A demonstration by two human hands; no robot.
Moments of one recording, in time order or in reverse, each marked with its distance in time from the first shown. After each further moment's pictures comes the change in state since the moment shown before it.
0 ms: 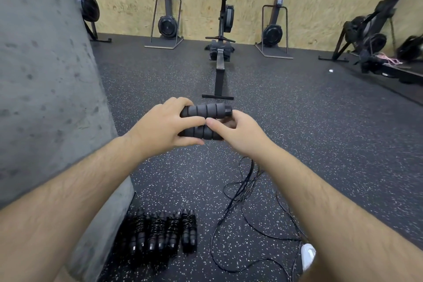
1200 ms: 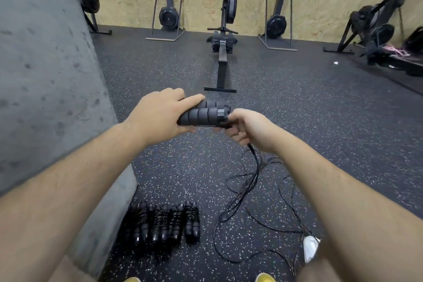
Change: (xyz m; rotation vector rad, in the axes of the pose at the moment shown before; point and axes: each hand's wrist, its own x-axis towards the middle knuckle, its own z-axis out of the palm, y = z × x) left_hand 0.000 -0.009 -0.002 0.149 -0.048 -0.108; right_hand 0.018 0.016 -0.012 0.419 -0.472 0.319
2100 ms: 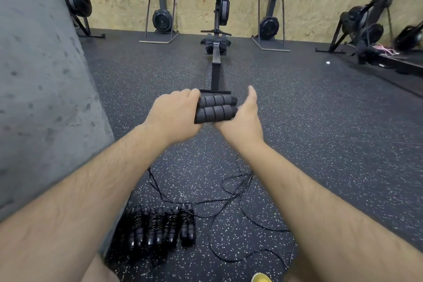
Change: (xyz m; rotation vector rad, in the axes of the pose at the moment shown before) left_hand 0.039 0.047 0.000 -0.078 -0.021 -0.236; right_hand -0.003 0.004 0.022 -0.447 0.870 -0.171
